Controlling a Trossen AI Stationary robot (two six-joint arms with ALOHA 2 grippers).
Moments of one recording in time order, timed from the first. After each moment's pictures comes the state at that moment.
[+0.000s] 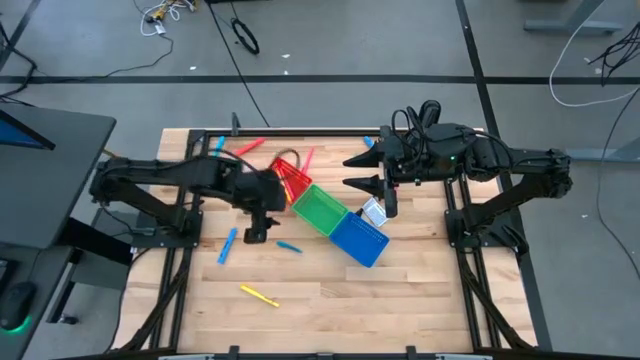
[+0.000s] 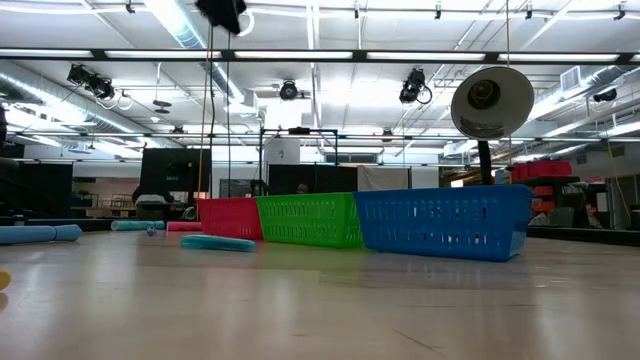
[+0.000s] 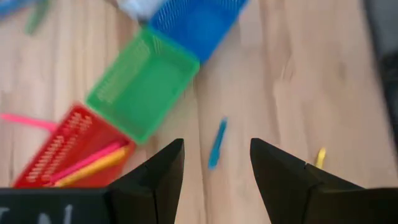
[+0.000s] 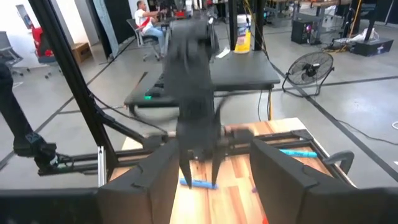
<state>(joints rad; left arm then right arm) -0.08 1.41 1.46 -1.07 -0.01 0.00 0.10 1.33 1.62 -0.47 0.10 0.12</state>
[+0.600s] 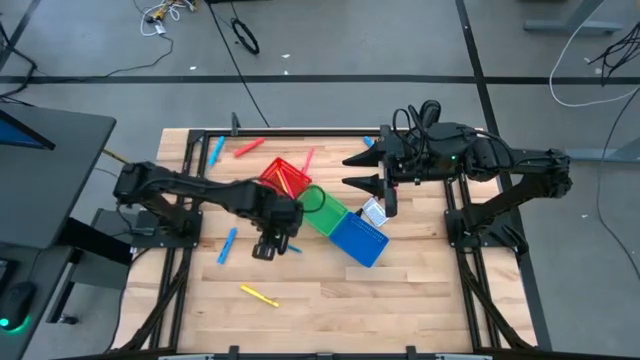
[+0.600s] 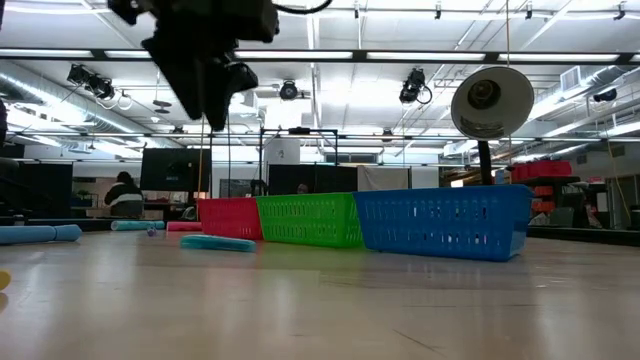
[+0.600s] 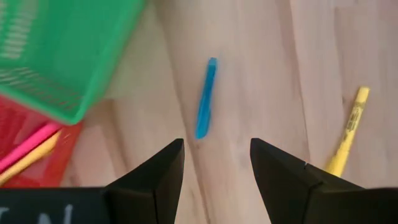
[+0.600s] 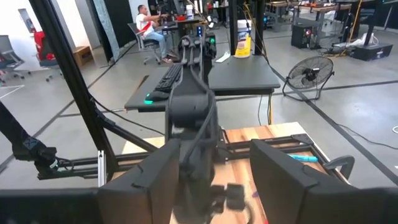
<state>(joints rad) -0.13 1.62 1.30 -0.99 0.04 0.10 0.10 1.33 1.62 -0.46 0.10 0.11</state>
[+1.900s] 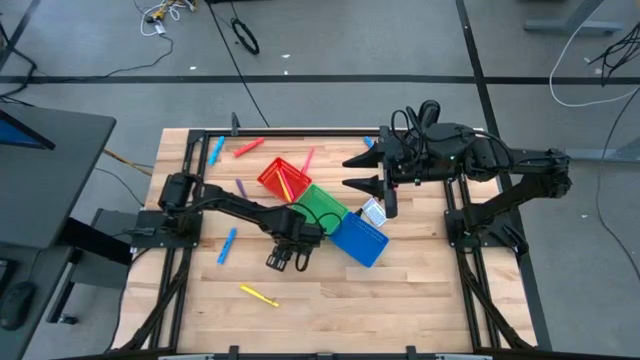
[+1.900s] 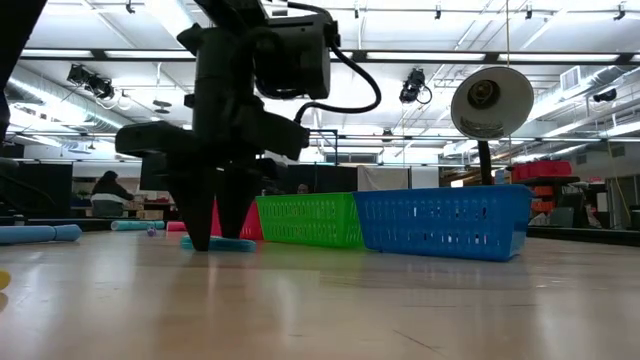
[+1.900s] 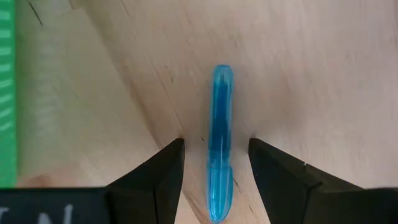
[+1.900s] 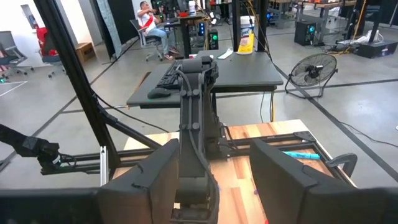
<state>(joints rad) -0.15 1.98 1.27 -0.81 0.00 0.25 0.10 1.33 1.63 -0.47 0.09 0.12</state>
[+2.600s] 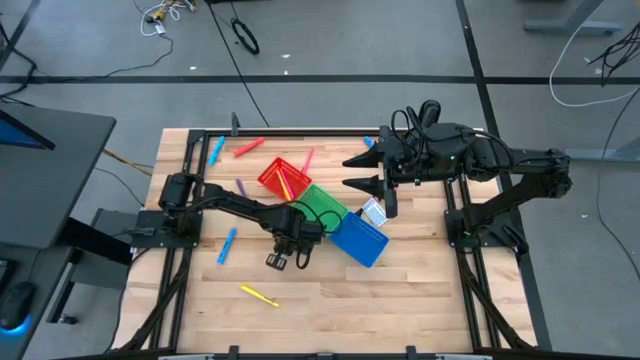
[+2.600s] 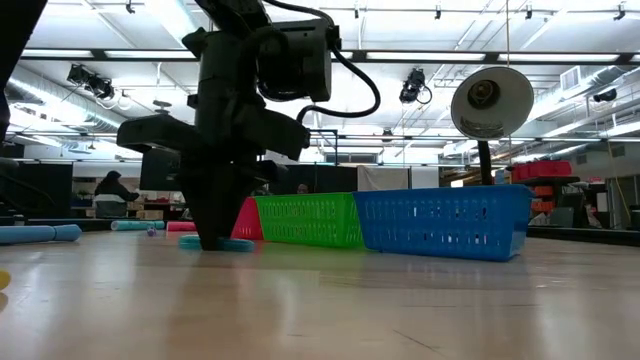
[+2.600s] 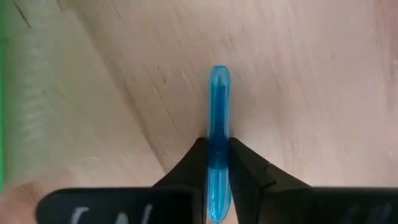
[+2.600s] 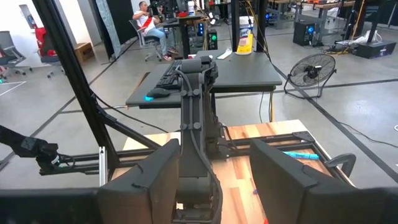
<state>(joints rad) -0.15 1.99 1.27 -0.81 0.07 0.27 0.10 1.33 1.63 -0.47 0.09 0.11</state>
